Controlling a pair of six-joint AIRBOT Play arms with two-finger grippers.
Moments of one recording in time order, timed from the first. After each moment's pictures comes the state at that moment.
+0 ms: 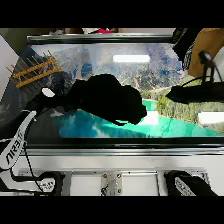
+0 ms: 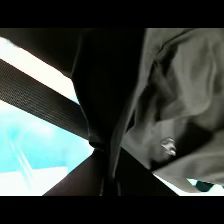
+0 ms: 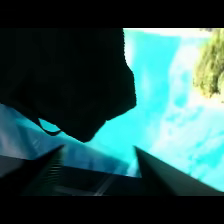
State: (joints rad) left arm -0.02 -1.51 1.07 0.87 -0.90 -1.50; right arm -0.08 -1.02 1.15 -1.15 1.27 1.55
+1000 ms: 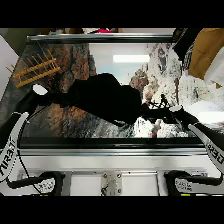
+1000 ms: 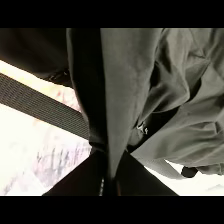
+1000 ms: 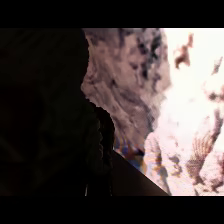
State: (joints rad) left arm 0.00 -1.42 1.08 0.87 -0.95 -1.45; right arm 0.05 -1.45 0.75 -0.44 0.67 1.32
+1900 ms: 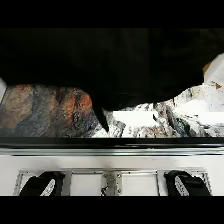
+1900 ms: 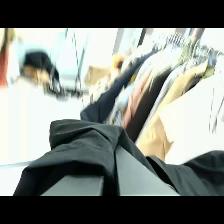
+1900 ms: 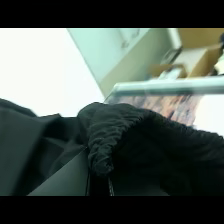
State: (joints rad) left arm -0.05 -0.71 1.72 0.89 -0.90 -1.50; right arm -0.12 -0.66 1.50 -0.65 1.06 1.49
